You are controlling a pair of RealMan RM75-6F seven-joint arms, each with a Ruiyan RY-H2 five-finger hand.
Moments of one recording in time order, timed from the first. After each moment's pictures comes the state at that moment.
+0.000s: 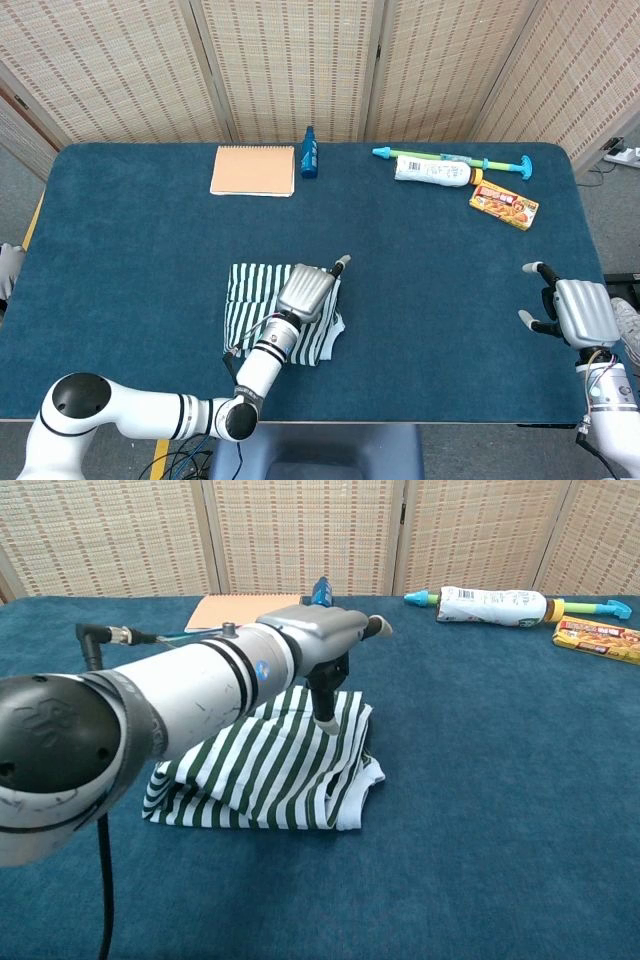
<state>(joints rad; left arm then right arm) -1.15 -1.84 -0.32 -1.49 0.61 1.10 0.88 0.25 -1.04 0.15 -1.78 -1.23 1.29 -0.12</state>
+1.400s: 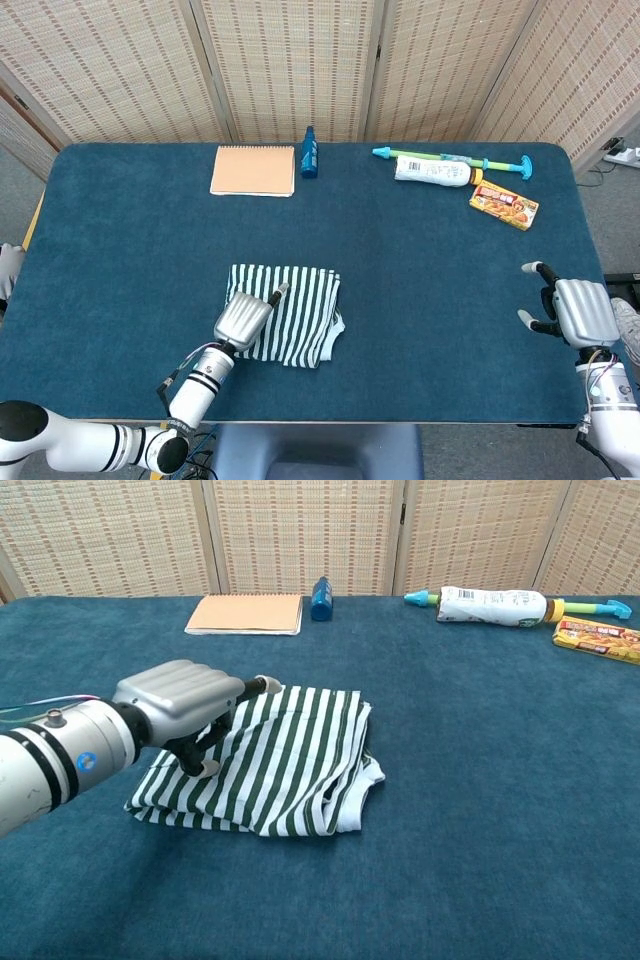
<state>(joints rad) -0.85 -1.69 -0.04 -1.61 0.89 1.19 0.82 0.25 -1.04 0.15 -1.77 -1.24 1.28 -0.10</state>
